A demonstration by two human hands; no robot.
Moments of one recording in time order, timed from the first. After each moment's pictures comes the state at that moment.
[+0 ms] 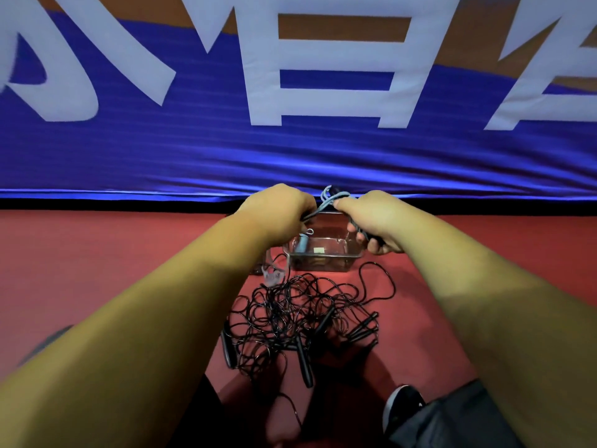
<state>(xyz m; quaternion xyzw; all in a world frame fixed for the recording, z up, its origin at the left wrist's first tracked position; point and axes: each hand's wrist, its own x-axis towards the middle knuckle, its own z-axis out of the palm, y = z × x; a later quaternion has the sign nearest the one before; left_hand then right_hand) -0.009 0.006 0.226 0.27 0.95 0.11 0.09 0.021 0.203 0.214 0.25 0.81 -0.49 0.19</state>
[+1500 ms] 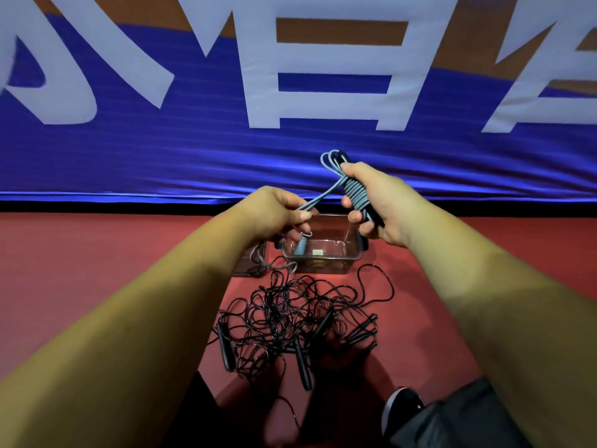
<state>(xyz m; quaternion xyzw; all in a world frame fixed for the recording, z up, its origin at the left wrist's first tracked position) -0.015 -0.002 0.211 0.10 0.80 0.52 0.28 0.020 0.209 0.240 0.23 0.67 -0.69 0.12</state>
